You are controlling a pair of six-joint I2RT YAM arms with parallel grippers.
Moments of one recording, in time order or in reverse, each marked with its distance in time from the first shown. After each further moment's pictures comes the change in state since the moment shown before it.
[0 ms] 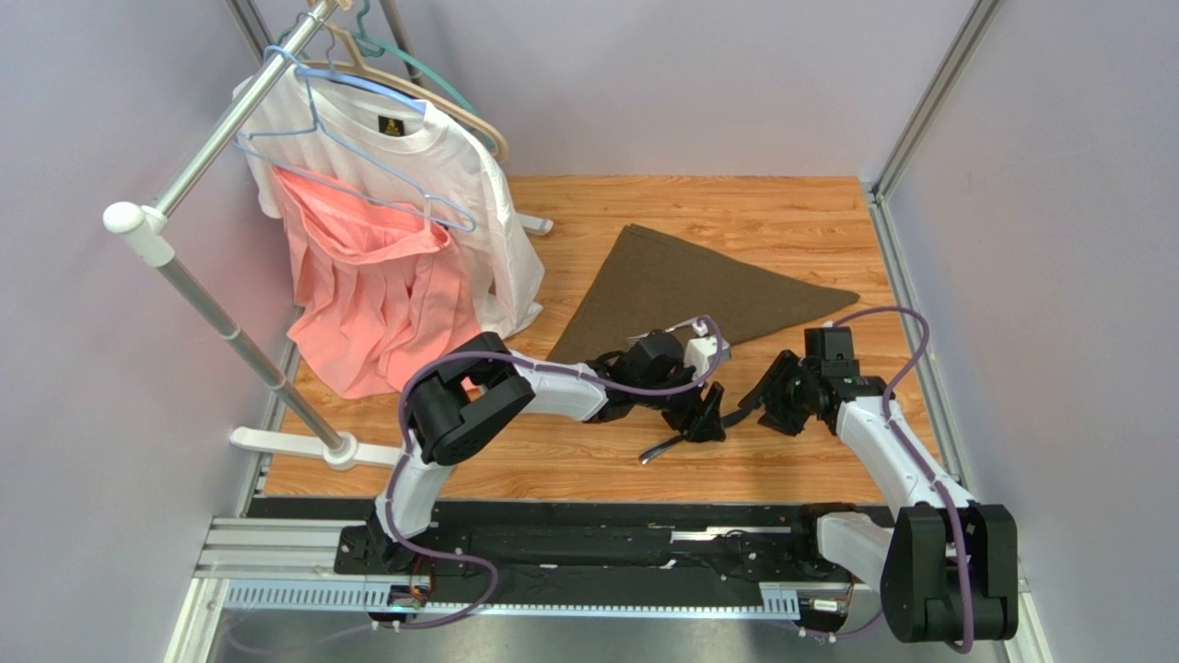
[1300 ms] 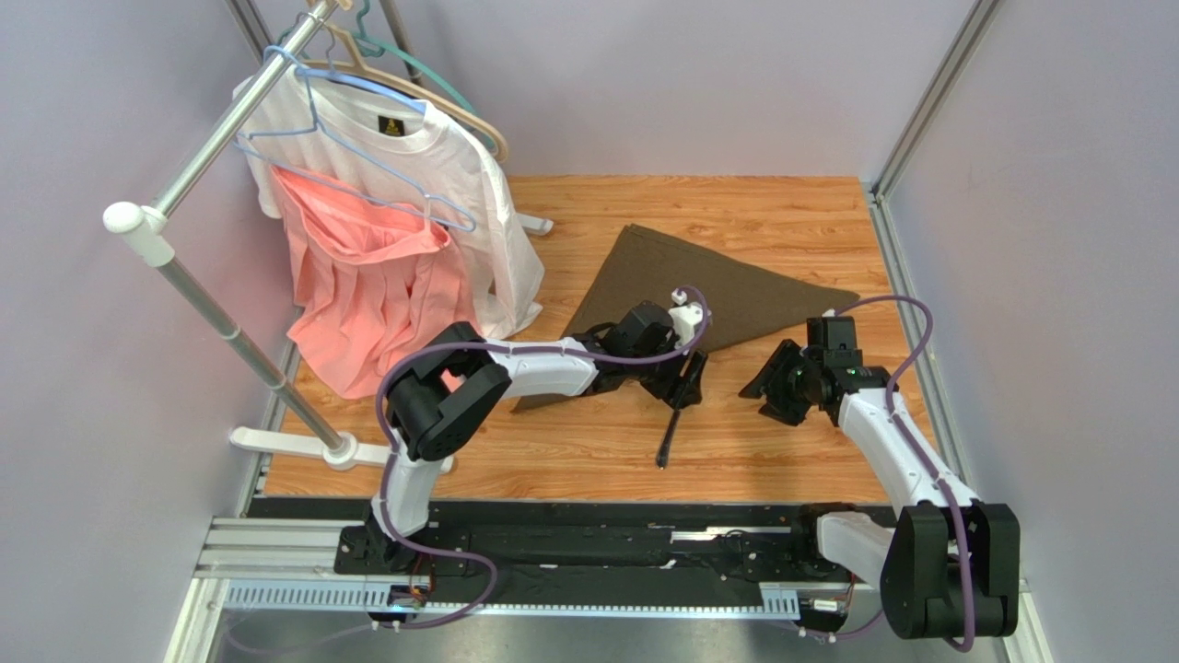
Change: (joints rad) left arm 0.072 -0.065 0.069 -0.224 -0.174 0.069; right arm 0.000 0.011 0.064 -0.029 -0.003 -0.009
